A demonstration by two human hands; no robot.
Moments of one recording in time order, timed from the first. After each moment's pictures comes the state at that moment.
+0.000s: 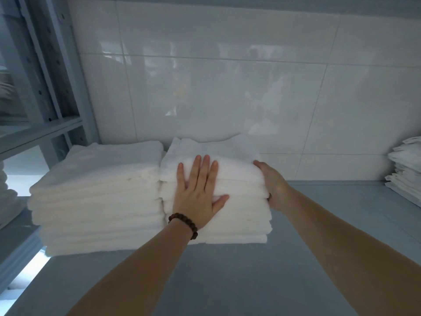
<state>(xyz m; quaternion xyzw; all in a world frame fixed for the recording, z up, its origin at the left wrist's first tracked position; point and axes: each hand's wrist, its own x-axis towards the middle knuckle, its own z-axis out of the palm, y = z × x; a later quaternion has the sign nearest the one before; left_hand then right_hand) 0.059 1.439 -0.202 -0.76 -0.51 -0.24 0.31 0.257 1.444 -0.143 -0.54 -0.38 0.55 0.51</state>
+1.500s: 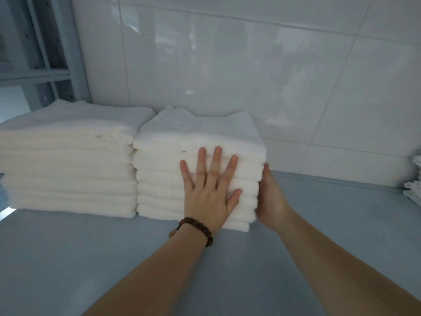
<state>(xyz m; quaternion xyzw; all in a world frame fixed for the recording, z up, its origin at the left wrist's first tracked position) 0.145 1.418 -0.254 -0.71 -0.56 -0.34 0.27 0.289 1.440 -0.221 -0.37 -0.37 0.67 0.52</state>
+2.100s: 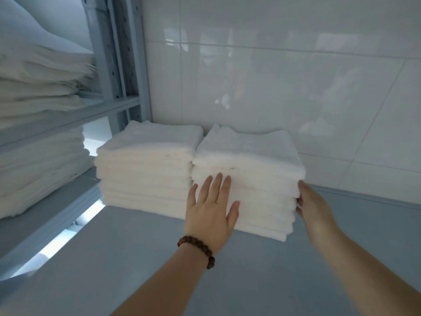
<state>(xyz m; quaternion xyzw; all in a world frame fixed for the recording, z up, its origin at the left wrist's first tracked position) 0.065 1.332 -0.206 -0.69 -0.66 -0.25 0.12 0.278 1.403 -0.189 -0.58 -0.47 0.42 0.52</state>
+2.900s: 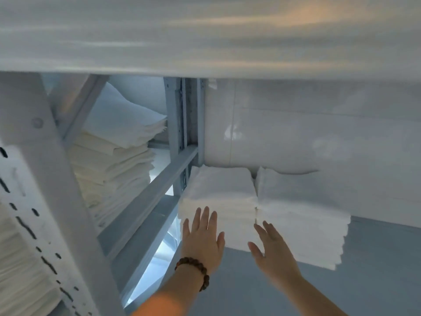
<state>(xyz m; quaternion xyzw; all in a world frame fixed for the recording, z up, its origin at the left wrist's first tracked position) -0.125 1.246 -0.108 -0.67 -0.73 -0.13 0.02 0.057 1.272 -0.115 -0.60 -0.77 0.14 0.16</state>
